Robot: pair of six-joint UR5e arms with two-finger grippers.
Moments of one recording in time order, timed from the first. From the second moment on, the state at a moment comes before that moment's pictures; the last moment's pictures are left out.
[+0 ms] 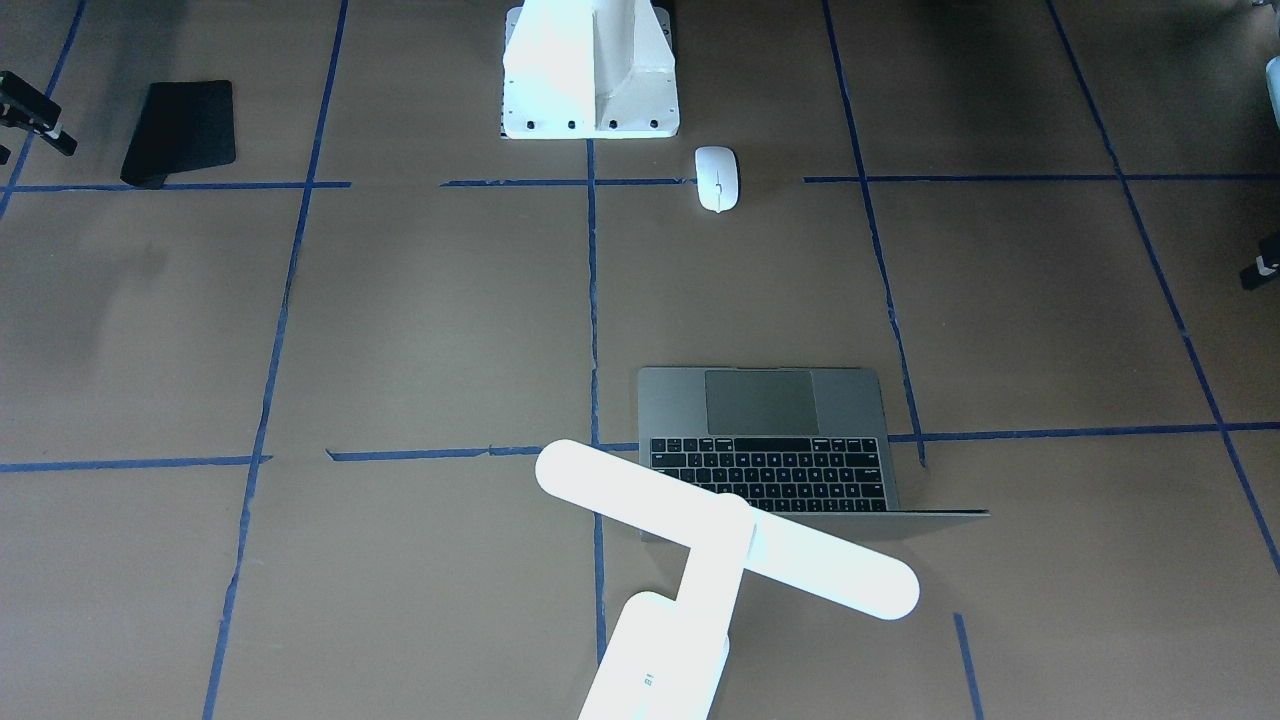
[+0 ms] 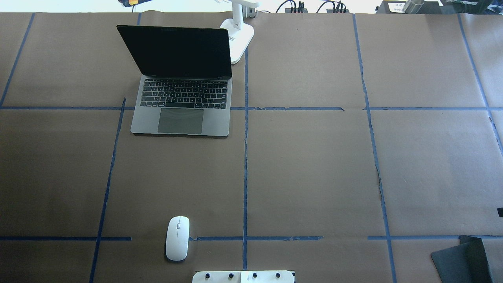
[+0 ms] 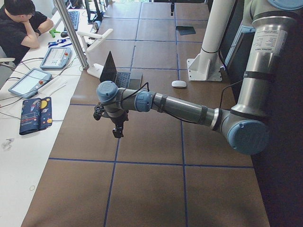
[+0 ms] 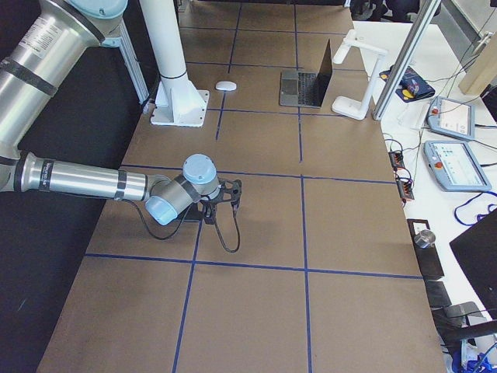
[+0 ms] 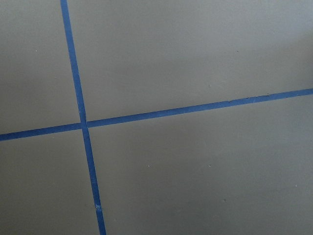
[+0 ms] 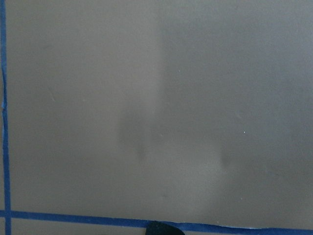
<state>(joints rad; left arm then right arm) -1.45 -1.71 -1.68 -1.41 -2.43 0.01 0.93 -2.21 1.93 -0.58 2.27 0.96</state>
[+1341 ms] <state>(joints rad) -1.45 -1.71 -1.69 -1.41 -2.43 0.01 0.49 -2.22 1.76 -0.29 1.95 1.25</state>
